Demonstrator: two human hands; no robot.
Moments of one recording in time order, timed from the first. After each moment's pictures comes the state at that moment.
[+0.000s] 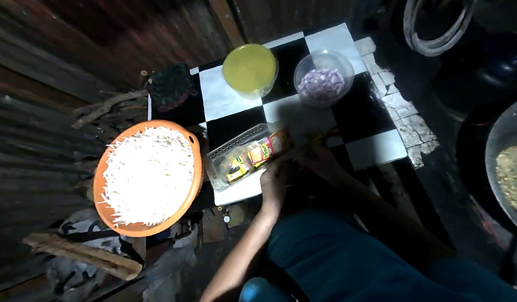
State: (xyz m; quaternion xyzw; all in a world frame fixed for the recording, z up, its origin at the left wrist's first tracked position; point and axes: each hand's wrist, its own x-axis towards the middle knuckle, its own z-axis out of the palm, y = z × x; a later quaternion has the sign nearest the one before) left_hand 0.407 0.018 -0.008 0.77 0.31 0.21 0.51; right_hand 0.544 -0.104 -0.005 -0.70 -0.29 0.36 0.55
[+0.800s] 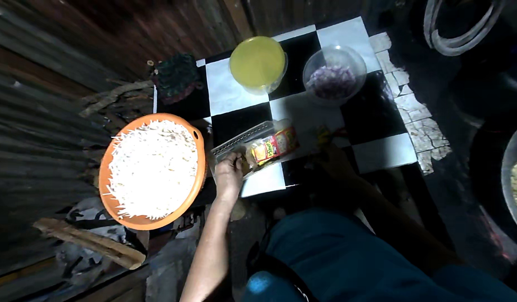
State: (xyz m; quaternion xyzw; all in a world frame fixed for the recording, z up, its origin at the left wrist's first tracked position) left_hand 0.363 0.134 0.012 0.90 0.36 0.12 0.23; right_hand 0.575 -0.109 -0.057 -0.84 -0.31 0.25 0.37
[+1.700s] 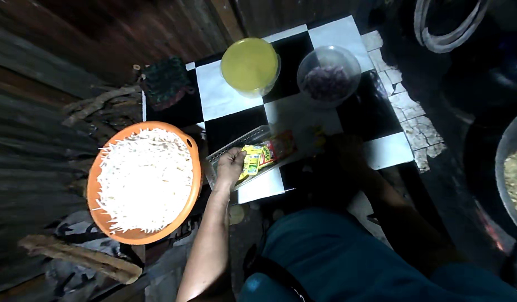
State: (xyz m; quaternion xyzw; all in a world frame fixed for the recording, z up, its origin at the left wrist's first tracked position) left_hand 0.394 0.164 0.007 0.83 0.36 0.05 0.43; right_hand 0.618 -0.130 -0.082 -0.90 -0.40 0.05 0.17
